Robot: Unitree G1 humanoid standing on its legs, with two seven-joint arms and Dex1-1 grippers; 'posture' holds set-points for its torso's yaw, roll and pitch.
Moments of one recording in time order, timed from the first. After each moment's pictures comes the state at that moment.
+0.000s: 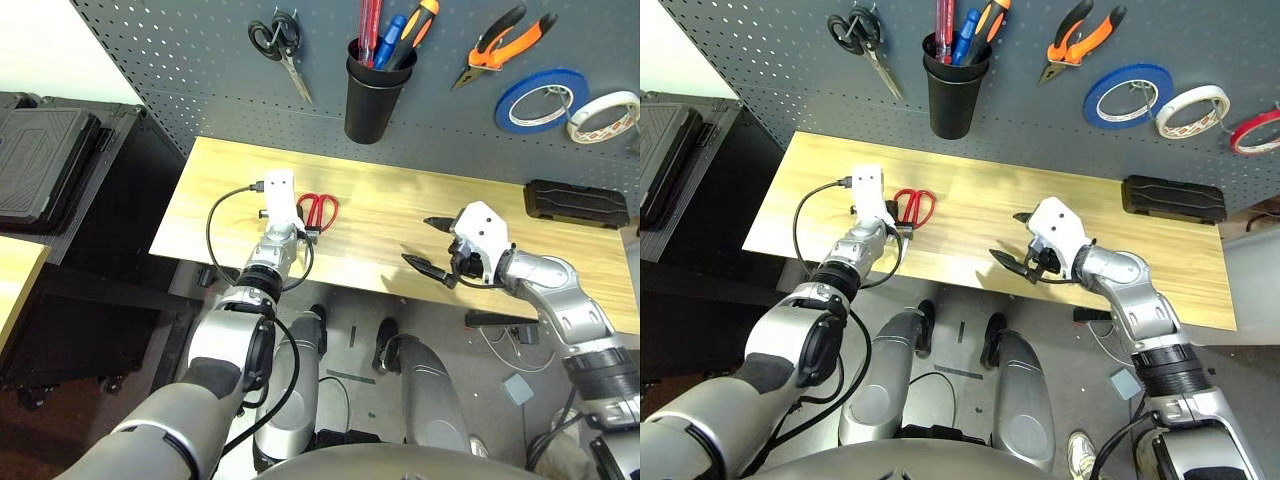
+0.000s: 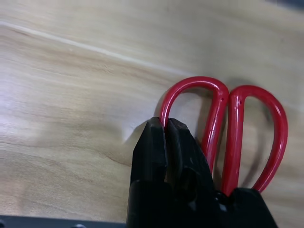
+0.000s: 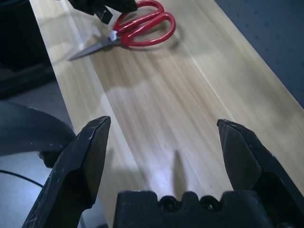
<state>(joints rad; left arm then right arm) -0.73 0.02 0.12 0.85 -0.07 0.22 0.06 -0.24 -0.52 0.08 0.12 0.15 0.08 0.85</state>
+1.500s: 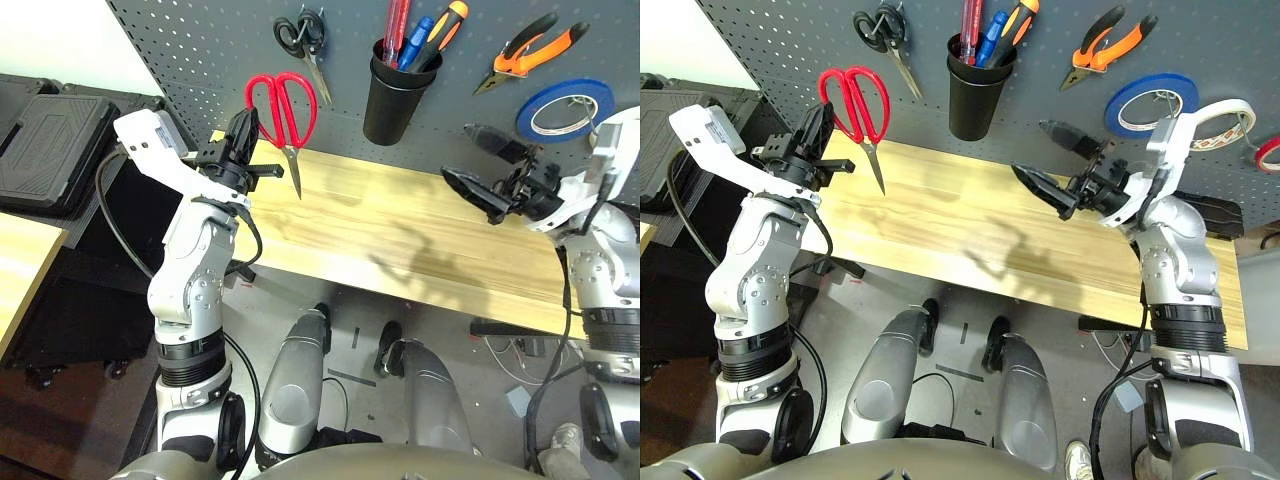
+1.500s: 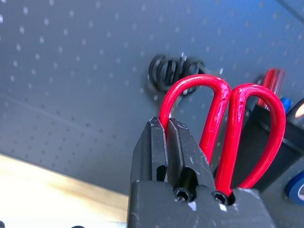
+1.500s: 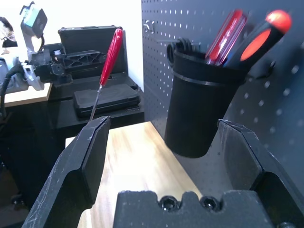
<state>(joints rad) -0.45 0.14 0.22 -0.39 -0.49 0.49 -0.10 -0.44 -0.55 -0.23 0.09 0.68 0.08 1.09</state>
